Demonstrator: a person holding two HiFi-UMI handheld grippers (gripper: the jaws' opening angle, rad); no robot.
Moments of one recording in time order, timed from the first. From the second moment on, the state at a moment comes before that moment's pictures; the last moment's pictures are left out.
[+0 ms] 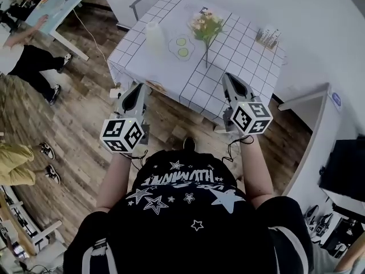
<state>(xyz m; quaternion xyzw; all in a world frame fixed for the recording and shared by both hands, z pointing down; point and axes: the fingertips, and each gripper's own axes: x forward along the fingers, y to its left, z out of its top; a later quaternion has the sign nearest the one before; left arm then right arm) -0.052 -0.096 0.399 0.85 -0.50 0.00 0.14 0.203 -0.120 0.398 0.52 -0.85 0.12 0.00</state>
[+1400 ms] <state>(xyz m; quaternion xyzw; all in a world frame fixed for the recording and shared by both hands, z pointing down) -0.039 -0.317 0.421 0.88 -0.47 0.07 0.09 0.227 -0.308 0.420 0.57 -0.80 0.18 0.05</state>
